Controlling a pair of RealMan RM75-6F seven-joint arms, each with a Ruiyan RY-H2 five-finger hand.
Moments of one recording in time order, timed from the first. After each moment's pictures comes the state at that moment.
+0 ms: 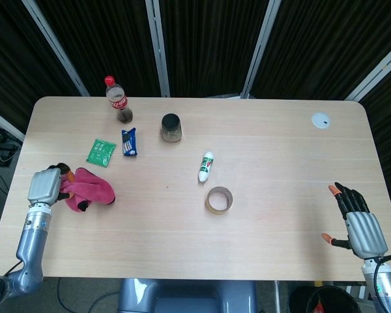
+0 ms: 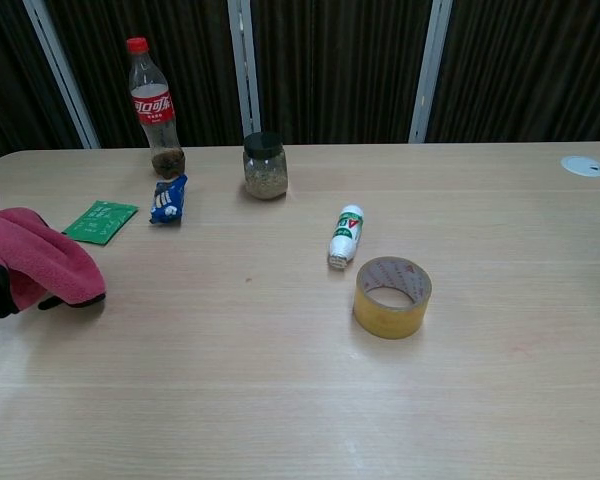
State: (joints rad) left arm -0.47 -1.41 -0.20 -1.45 0.94 1.10 0.30; right arm 0.13 -1.13 0.05 -1.61 -1.50 1.39 0.12
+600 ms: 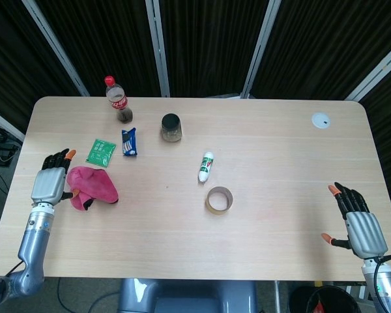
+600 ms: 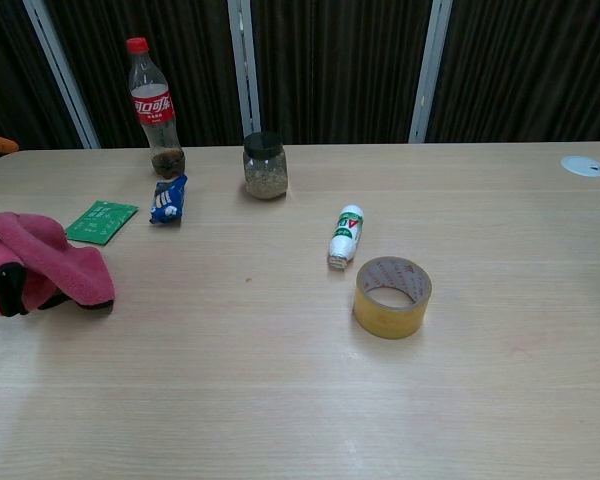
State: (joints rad) left arm -0.47 -1.41 -0.19 -1.47 0.98 1.14 0.33; right arm 0.14 -1.12 0.04 -1.61 -1.51 1.39 0.12
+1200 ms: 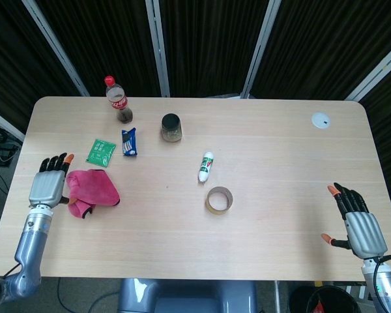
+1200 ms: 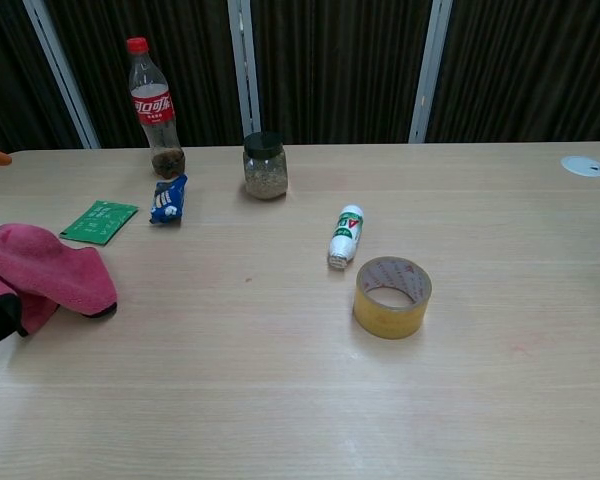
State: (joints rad) left arm -0.49 -1.35 -0.16 -1.56 0.89 1.11 0.51; right arm 0.14 -1.12 0.04 -1.62 -1.50 1.38 0.12
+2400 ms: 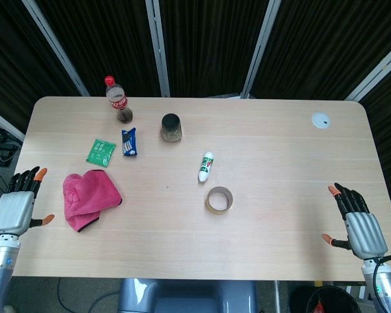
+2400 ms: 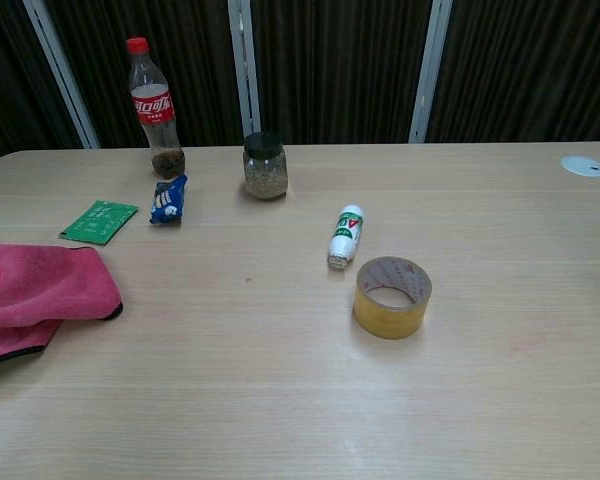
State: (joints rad) left arm -0.29 -1.16 -0.01 -1.75 1.20 1.40 0.29; right arm 0.13 -1.12 0.04 -1.62 -1.50 1.39 0.09
